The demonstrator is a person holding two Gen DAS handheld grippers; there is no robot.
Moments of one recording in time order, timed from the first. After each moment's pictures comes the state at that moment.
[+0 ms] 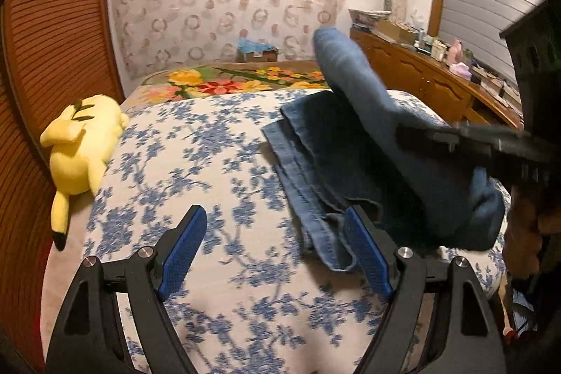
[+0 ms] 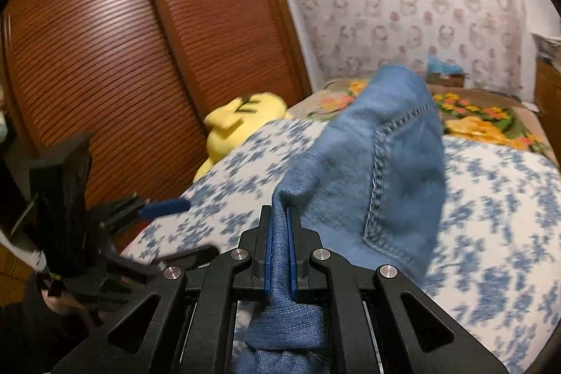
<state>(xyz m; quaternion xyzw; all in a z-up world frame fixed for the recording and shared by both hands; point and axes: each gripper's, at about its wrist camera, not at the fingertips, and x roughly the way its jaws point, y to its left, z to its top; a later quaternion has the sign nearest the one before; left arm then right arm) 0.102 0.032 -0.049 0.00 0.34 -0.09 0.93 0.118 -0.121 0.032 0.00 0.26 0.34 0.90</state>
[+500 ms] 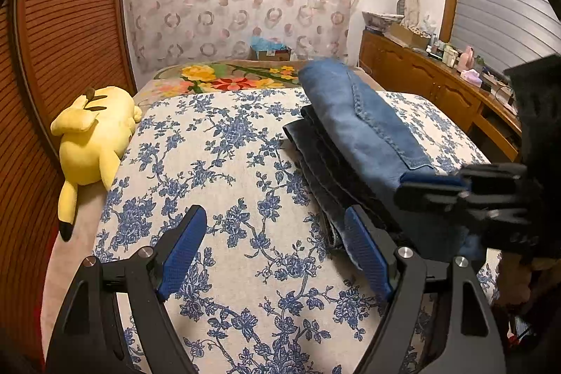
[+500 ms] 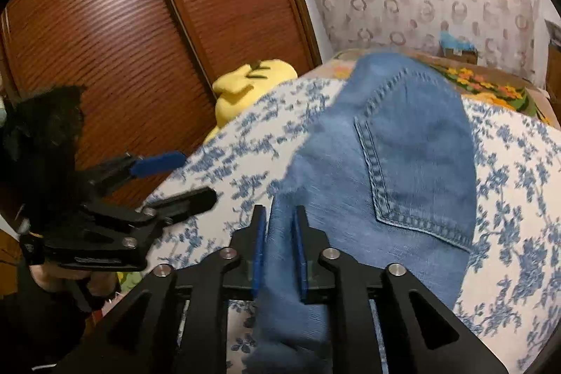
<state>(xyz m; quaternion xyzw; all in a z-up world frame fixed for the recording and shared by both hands) 0.101 0.048 -0.053 -0.01 0.34 -0.08 0.94 0.143 -0.094 0.001 -0.01 0.30 0.36 0.88</state>
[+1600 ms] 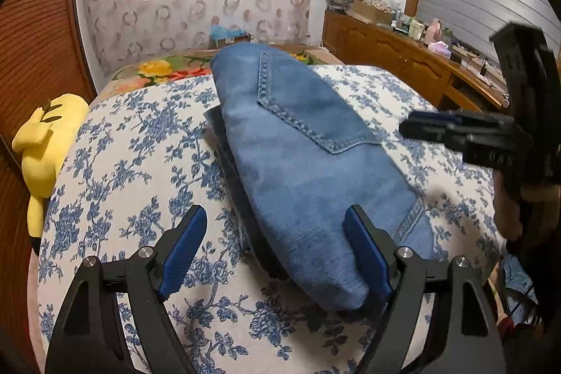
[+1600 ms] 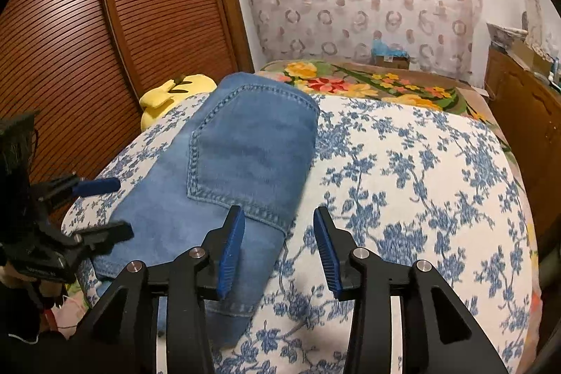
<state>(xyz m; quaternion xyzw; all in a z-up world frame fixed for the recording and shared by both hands) 0.111 -0.018 -0.070 0.02 0.37 -0.14 0.92 0.130 -0.168 0.003 -0.03 0.29 0.23 0.93</state>
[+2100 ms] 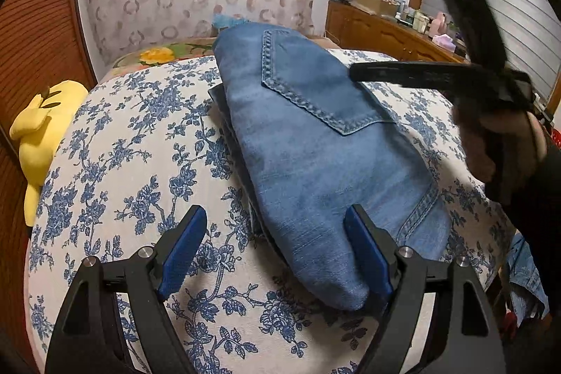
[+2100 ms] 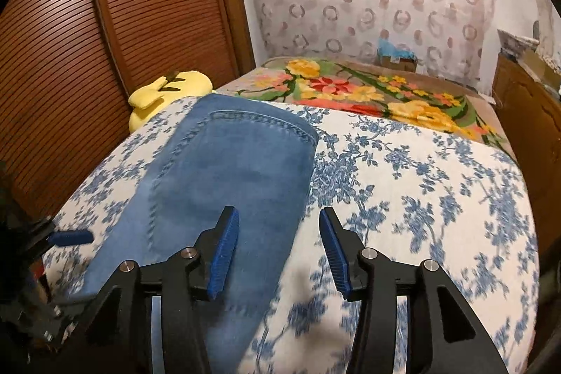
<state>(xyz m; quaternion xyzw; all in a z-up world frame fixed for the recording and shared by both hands) 0.112 -0.012 -0.089 0.02 0.39 -0.14 0.91 0.211 -0.148 -0.008 -0.04 0.30 0.24 0.92</state>
